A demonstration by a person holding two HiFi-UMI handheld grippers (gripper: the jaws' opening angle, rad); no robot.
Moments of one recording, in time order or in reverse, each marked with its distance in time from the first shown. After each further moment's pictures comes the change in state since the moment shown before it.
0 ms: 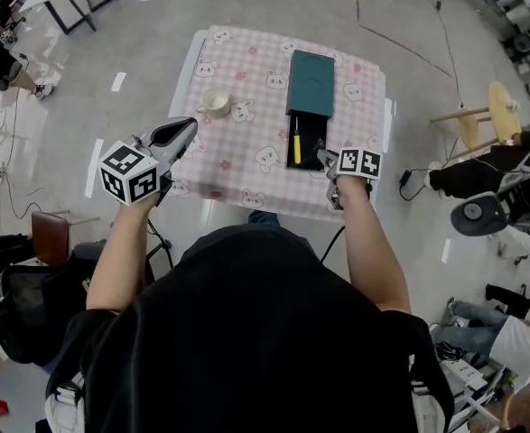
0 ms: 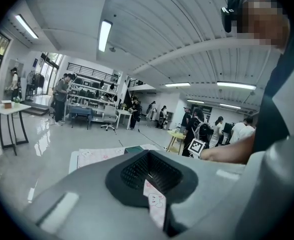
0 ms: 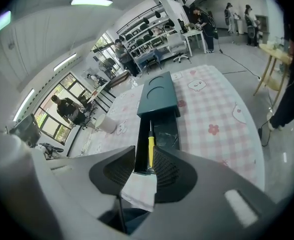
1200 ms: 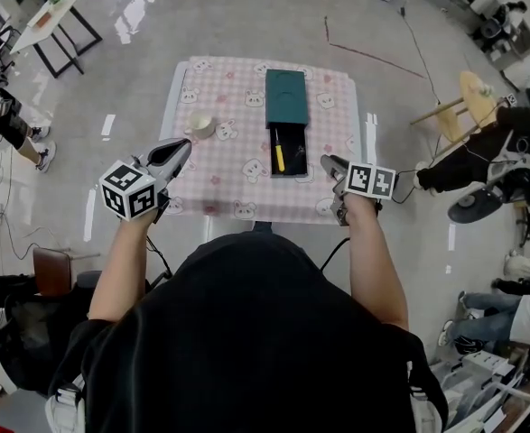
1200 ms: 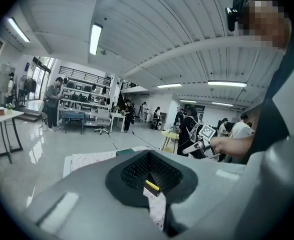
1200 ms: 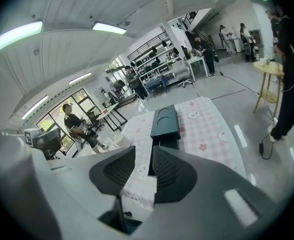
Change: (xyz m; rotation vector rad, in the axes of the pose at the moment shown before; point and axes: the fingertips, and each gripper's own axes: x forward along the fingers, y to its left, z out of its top) left arm -0.020 -0.041 0.013 0.055 -0.011 -0.060; right arm -0.133 0.047 0.014 -0.050 -0.264 0.053
